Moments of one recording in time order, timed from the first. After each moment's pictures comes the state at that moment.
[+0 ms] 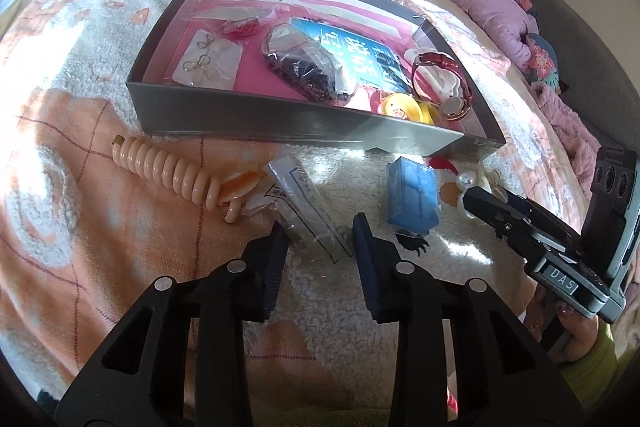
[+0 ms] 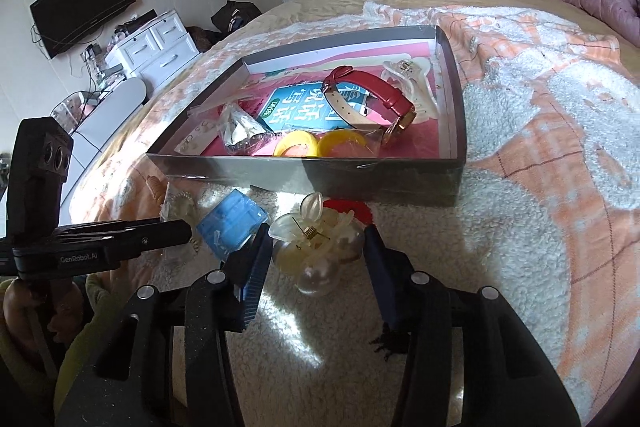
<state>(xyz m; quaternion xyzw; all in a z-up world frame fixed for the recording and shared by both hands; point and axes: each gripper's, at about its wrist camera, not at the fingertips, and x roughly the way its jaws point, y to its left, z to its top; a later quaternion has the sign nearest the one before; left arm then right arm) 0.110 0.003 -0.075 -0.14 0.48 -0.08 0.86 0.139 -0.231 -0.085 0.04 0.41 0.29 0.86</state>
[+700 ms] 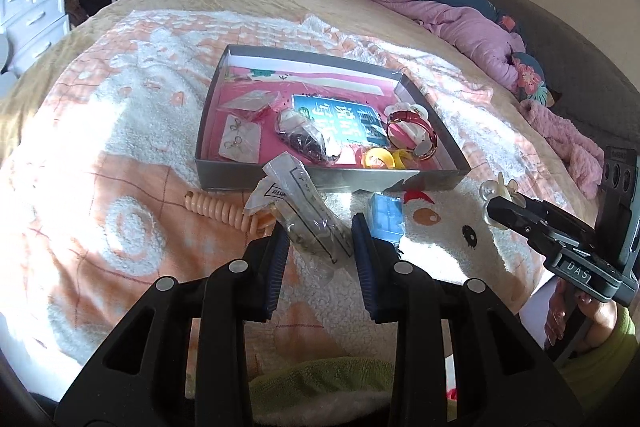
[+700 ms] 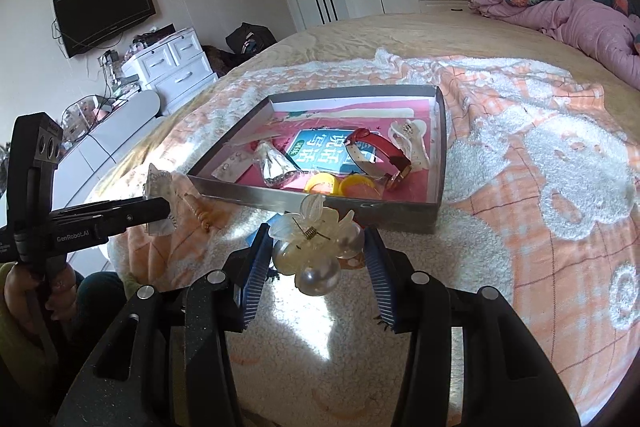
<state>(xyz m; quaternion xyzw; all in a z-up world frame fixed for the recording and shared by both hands) 0.068 0.009 -0.012 -0.10 0.40 -0.06 0.91 0.103 -0.243 -0.029 0.03 0.35 0.30 0.89</state>
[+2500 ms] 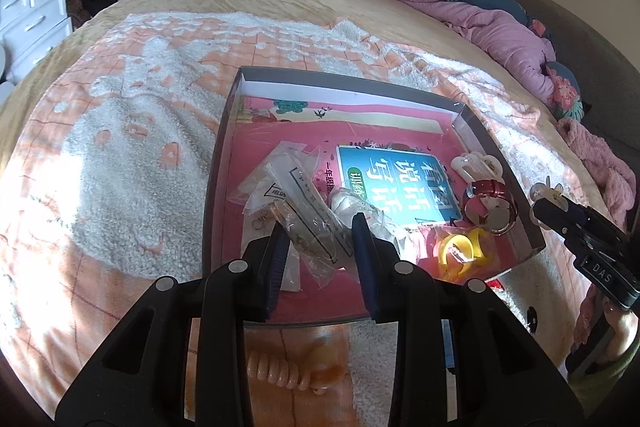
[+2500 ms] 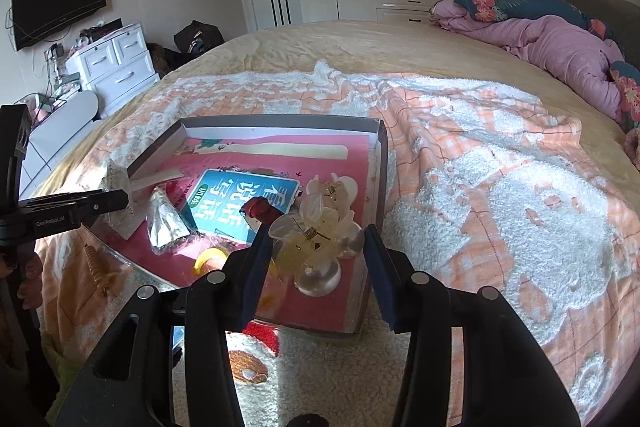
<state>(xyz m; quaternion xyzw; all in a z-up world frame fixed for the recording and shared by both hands) 0.180 0.037 -0.037 -0.09 0.41 -0.03 0.90 0.205 -0.234 -0.046 -0.02 0.35 0.20 0.91</state>
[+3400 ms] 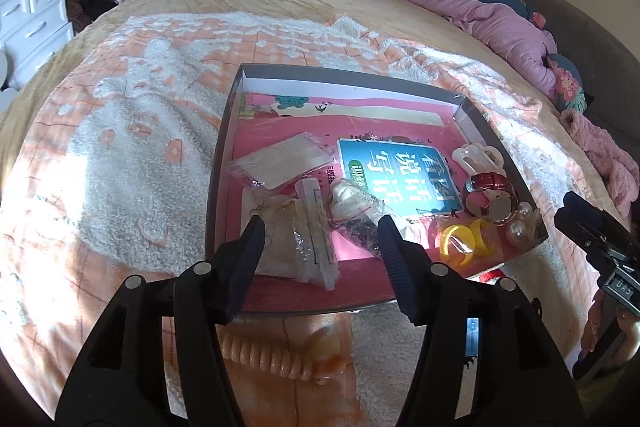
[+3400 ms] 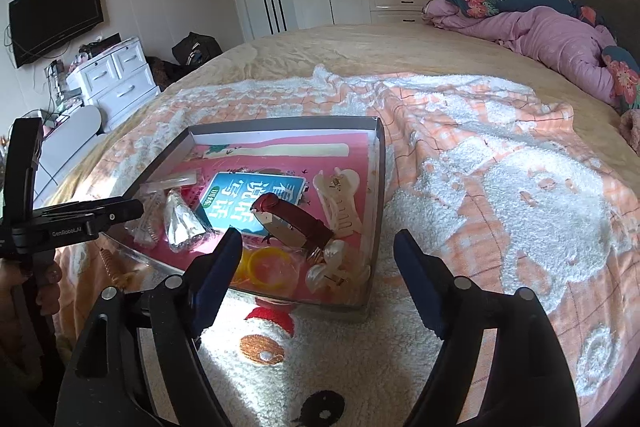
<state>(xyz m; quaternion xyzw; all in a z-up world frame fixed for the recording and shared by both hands) 0.173 0.034 -0.034 -0.08 0.42 -0.03 0.91 0.181 -0.243 -0.036 0.01 0.34 0.20 0.92</state>
